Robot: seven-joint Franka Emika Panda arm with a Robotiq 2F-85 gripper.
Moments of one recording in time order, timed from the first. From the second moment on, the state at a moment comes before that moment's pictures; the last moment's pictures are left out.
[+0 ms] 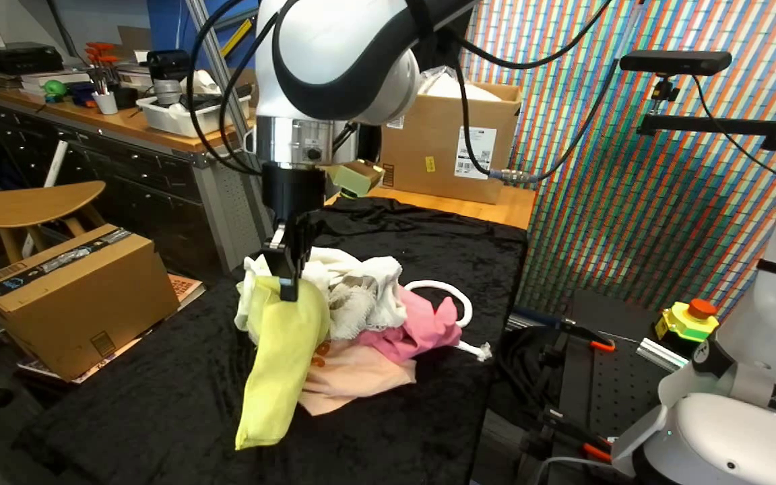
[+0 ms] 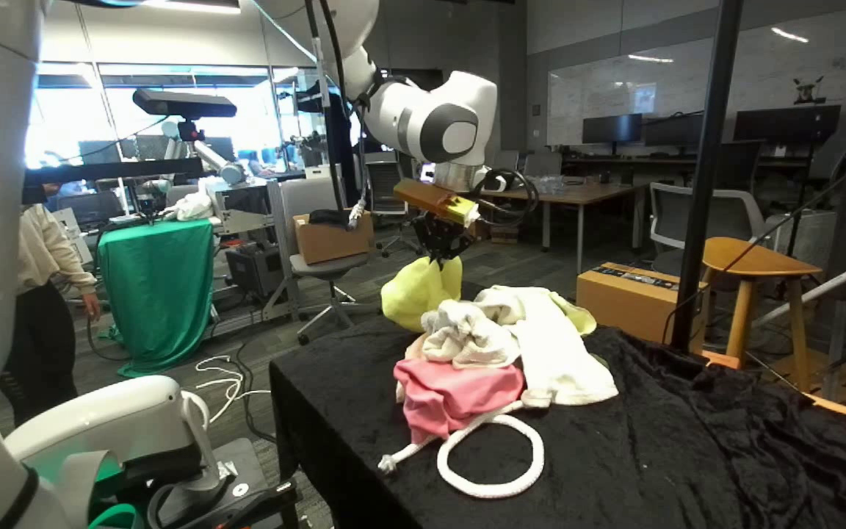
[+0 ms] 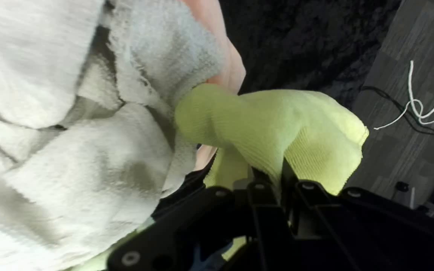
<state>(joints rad) 0.11 0.35 0.27 -1.84 0.24 2.20 -0.22</state>
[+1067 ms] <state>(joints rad) 0.11 0.29 0.07 -1.88 0.00 2.29 0.19</state>
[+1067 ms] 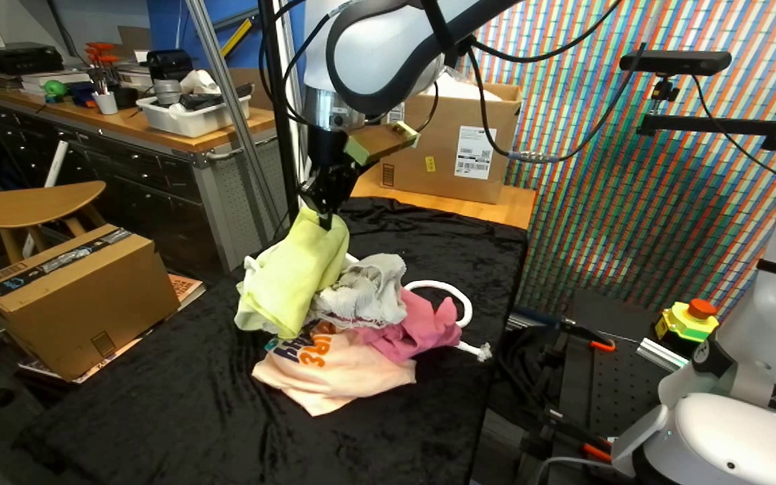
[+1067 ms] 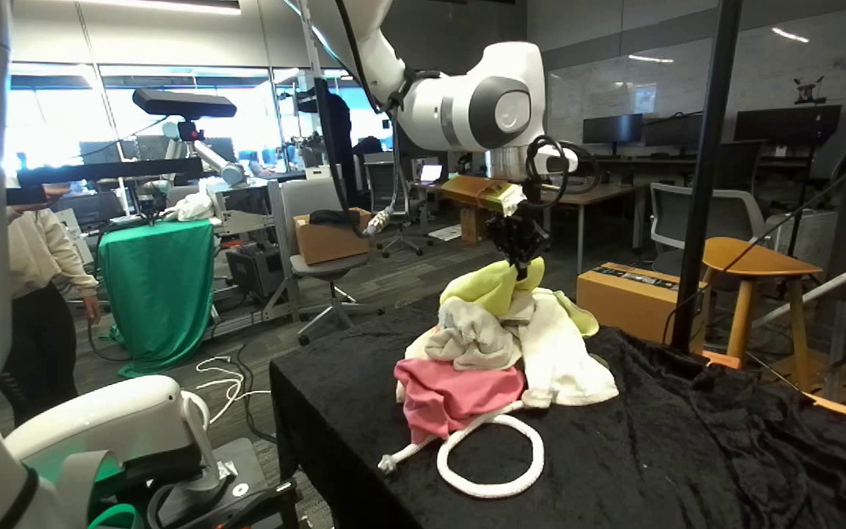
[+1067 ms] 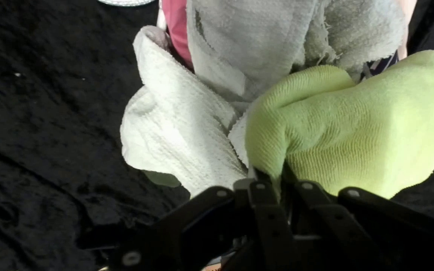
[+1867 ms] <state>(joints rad) 0.14 0.28 0.04 -1.92 -0.16 2.23 0.39</state>
